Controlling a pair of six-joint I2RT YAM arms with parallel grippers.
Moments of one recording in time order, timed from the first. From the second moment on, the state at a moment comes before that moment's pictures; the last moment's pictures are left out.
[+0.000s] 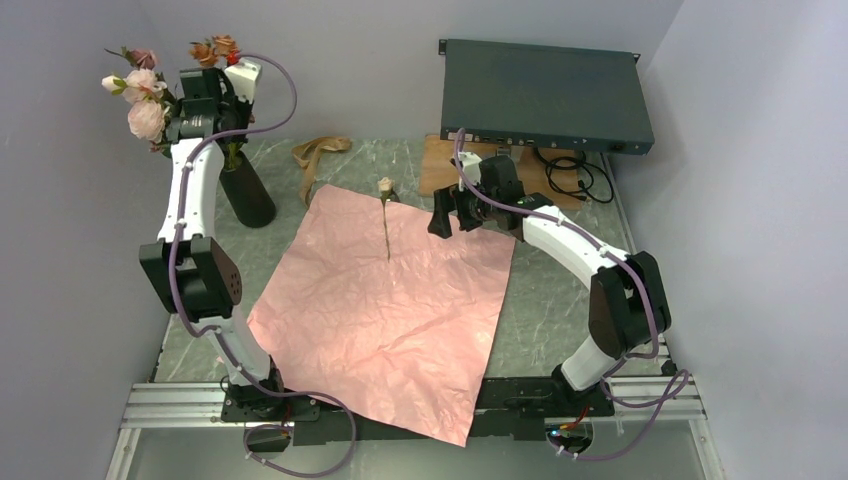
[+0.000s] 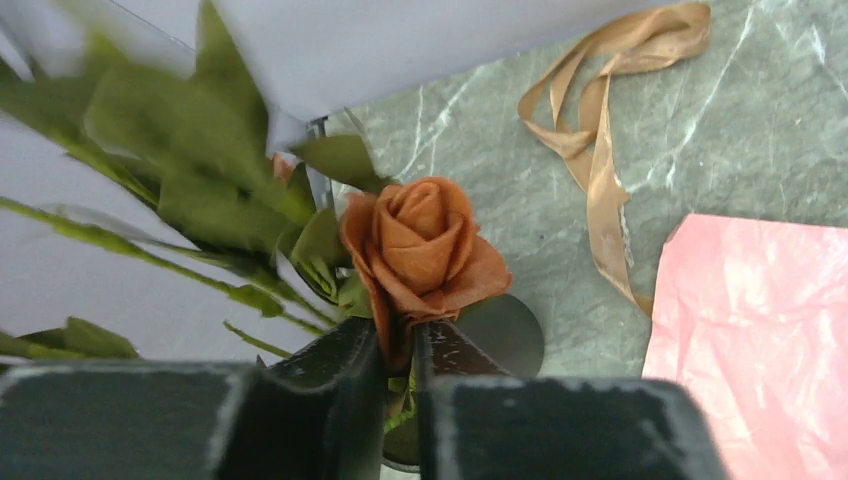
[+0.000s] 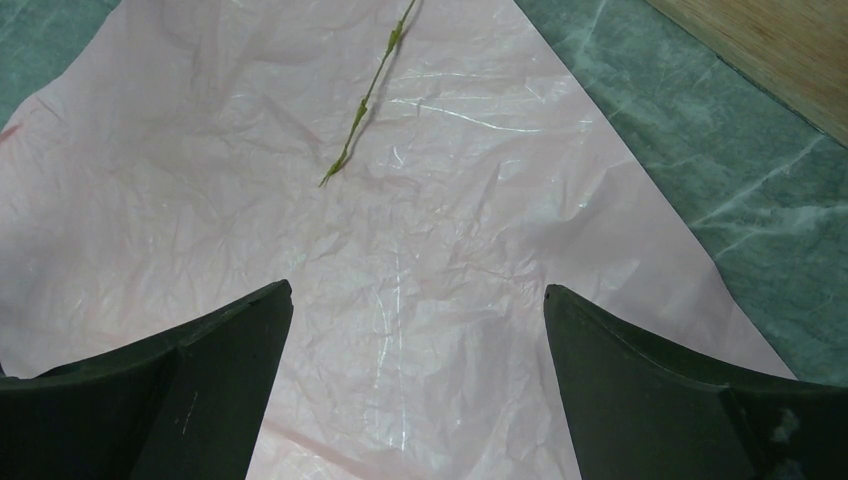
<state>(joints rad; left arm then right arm) 0.15 1.82 1.90 -0.58 0.06 0.44 0.44 1.60 1.18 -0.26 -0.39 0.12</state>
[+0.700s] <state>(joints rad) 0.15 1.87 2.18 -0.95 0.02 0.40 0.44 1.62 1.20 -0.27 -0.39 0.12</state>
